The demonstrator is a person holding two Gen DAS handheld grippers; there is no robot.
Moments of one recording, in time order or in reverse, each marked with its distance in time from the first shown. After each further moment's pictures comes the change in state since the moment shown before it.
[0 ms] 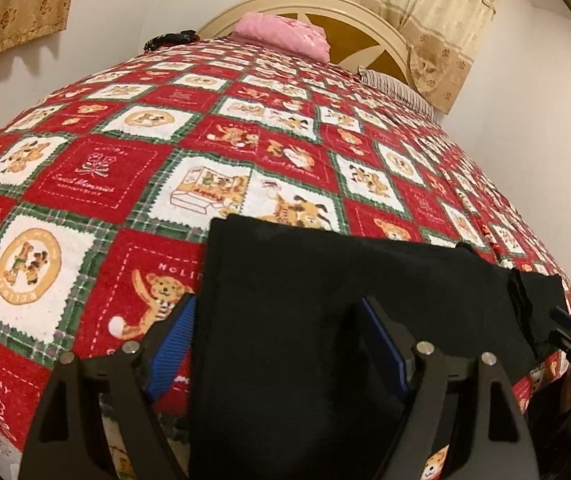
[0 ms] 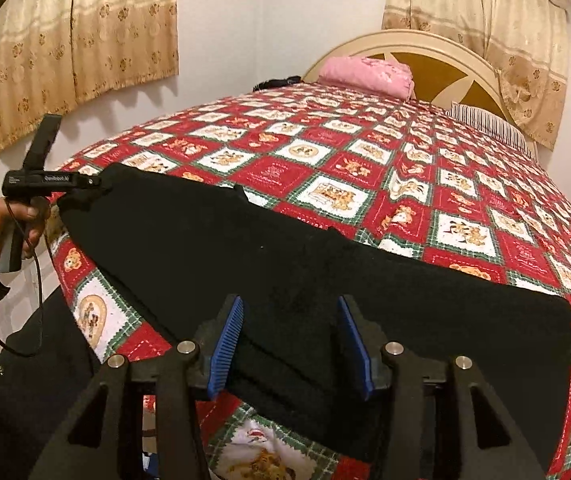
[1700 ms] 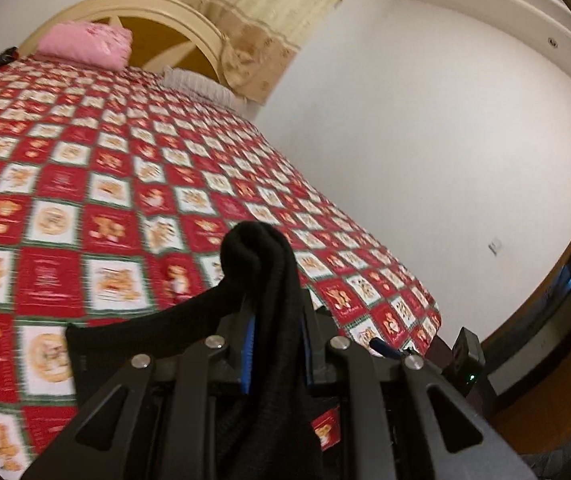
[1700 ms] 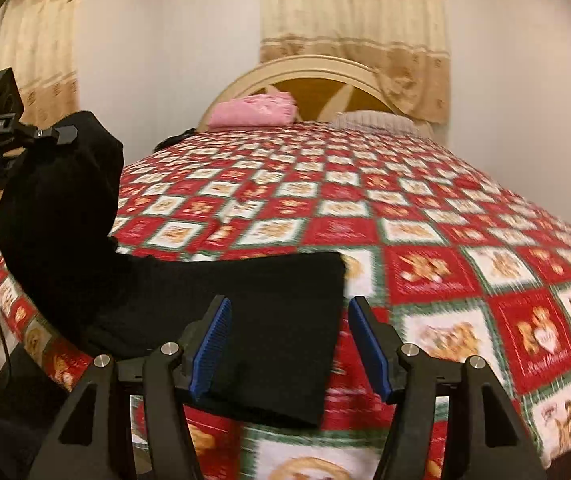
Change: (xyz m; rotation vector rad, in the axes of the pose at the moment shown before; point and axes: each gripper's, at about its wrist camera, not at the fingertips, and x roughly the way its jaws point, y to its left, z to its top) left arm -0.033 -0.275 0.049 0.177 0.042 -0.621; right arm -0.098 -0.146 -0.055 0.295 -0.141 -0.255
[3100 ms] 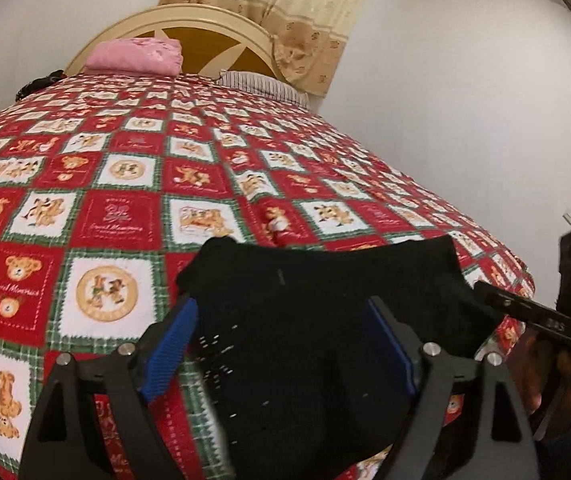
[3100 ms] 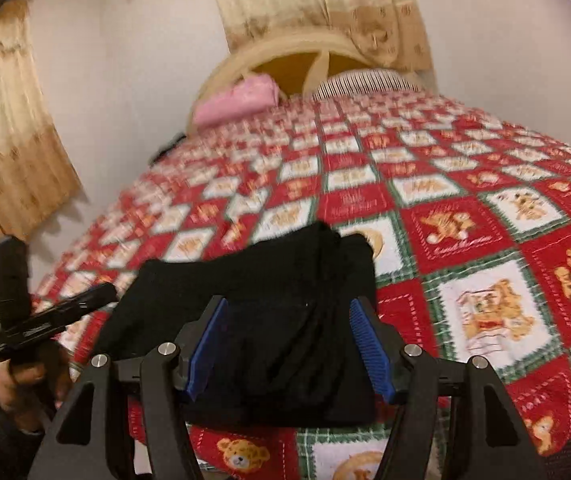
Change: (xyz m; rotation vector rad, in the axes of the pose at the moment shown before) left arm 0.043 0.039 -0.073 0.069 -0.044 0.314; right arm 0.023 0.012 0.009 0.201 0.152 0.079
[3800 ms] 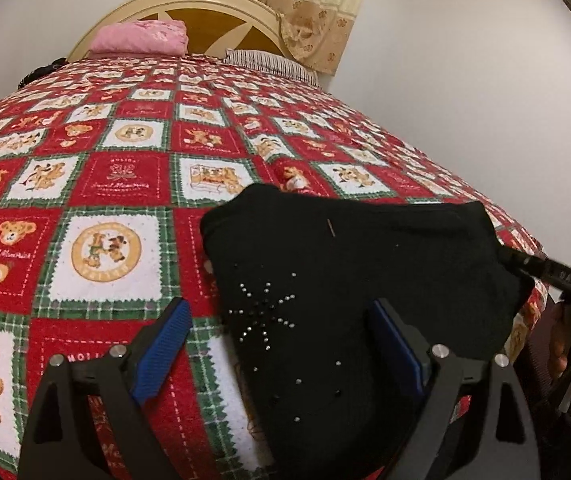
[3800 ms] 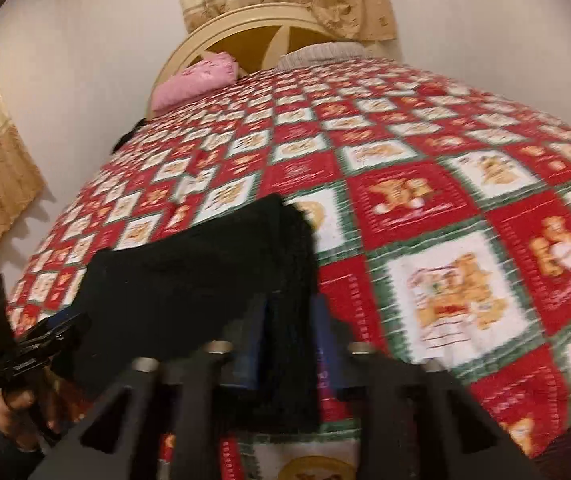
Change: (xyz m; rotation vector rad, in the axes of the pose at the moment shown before) left arm 0.018 0.010 -0.022 0.011 0.069 0.038; right arm -0.009 -0.031 0.001 0.050 -0.021 -0.166
